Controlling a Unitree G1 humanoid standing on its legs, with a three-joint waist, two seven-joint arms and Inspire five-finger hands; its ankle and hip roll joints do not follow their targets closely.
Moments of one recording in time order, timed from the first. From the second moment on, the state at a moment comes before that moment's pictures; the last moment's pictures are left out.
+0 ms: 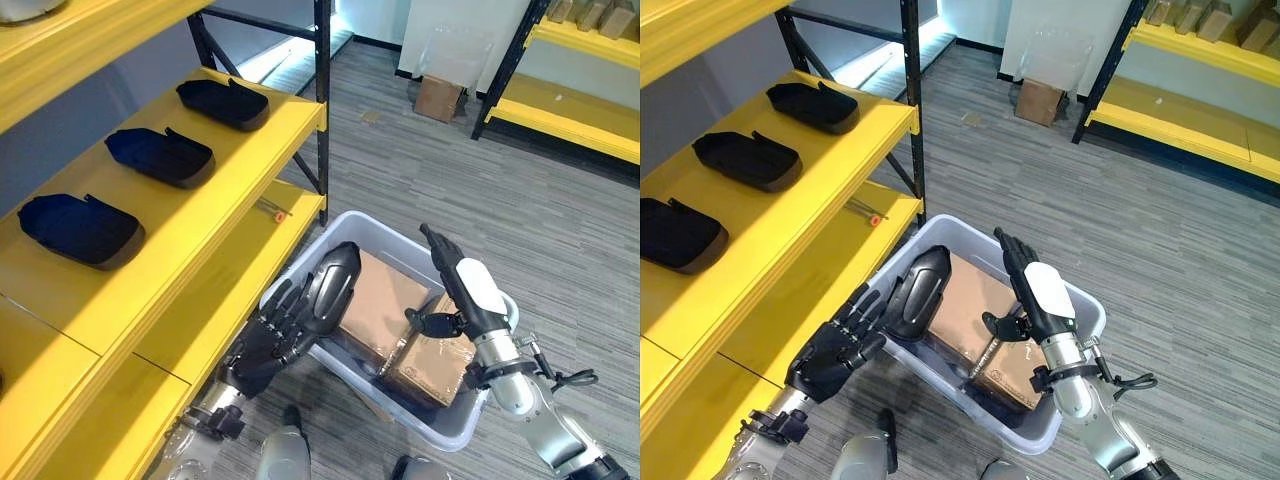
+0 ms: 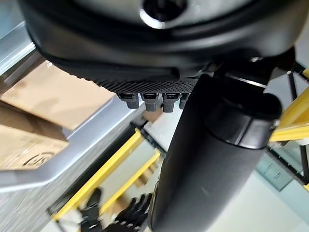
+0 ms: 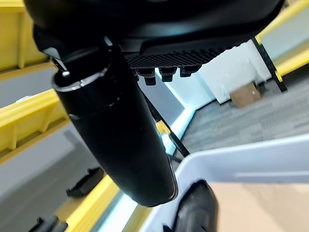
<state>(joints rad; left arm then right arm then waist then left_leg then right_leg) 0.24 0.46 -0.18 0.05 -1.04 -0.10 -0.48 0.01 -0.63 0.33 -0.11 -0.35 -0.13 -0.34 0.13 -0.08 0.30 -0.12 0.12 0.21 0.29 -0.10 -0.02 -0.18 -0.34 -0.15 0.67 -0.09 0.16</state>
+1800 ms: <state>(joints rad) 0.15 0.58 -0.23 -0.05 -1.09 -0.19 -0.38 -0.44 -0.87 0.43 -0.10 -0.80 -0.45 -0.25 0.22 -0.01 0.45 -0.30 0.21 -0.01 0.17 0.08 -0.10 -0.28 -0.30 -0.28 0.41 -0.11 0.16</state>
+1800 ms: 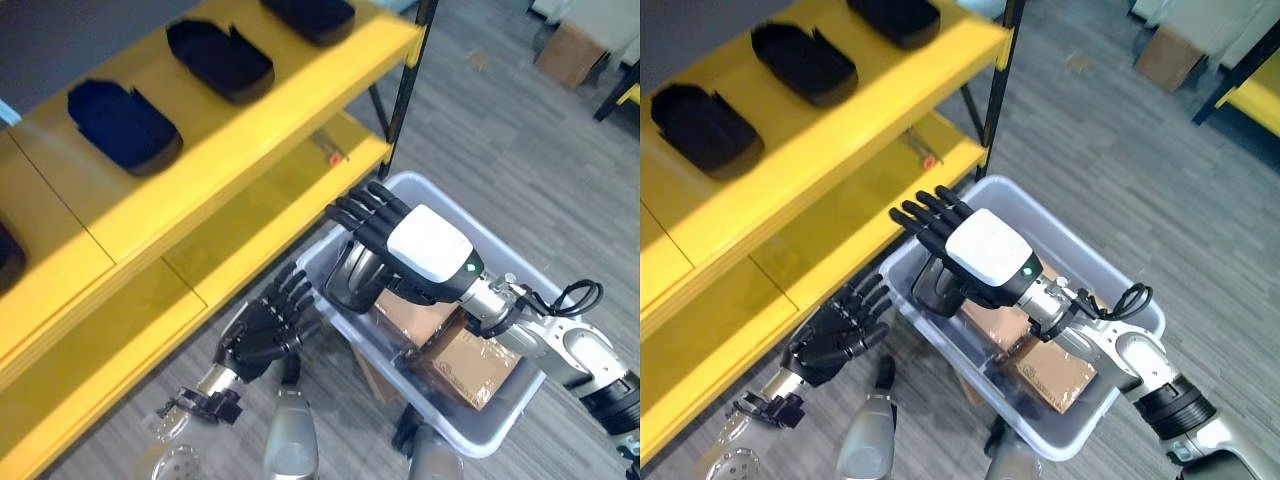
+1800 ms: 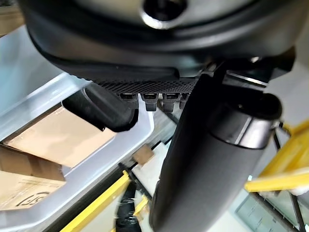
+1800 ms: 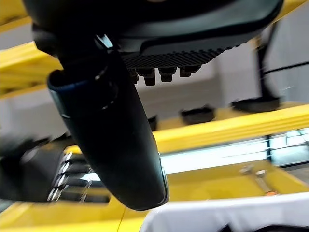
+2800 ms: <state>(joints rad) 0.06 0.62 -0.18 -0.16 -1.10 -0.33 -0.38 -0.52 -0.95 0.49 0.10 -0.84 -0.25 -0.36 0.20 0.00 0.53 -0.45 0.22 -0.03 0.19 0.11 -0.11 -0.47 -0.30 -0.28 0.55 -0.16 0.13</state>
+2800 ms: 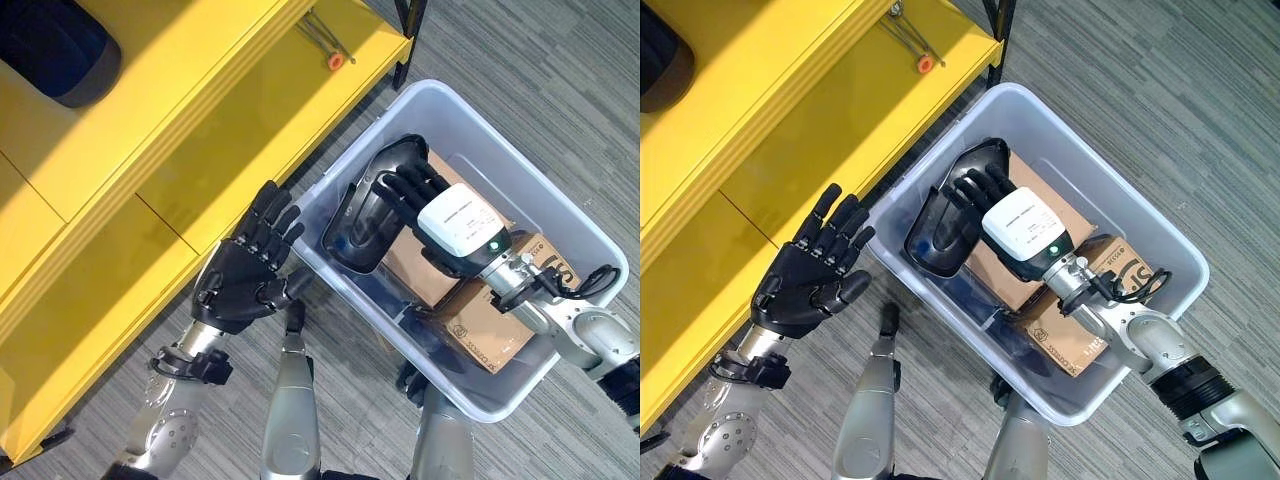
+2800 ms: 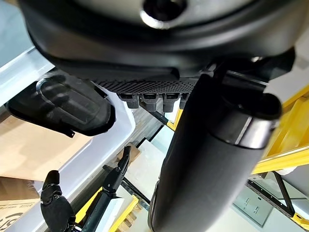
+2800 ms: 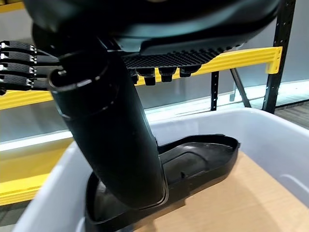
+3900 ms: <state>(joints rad) 0.00 0.66 -0.17 -0.08 -1.08 -0.29 -0.39 -0.82 -0.91 0.70 0.37 -0.86 -0.12 -0.47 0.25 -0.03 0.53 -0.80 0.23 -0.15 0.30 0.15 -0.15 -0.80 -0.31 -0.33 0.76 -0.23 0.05</state>
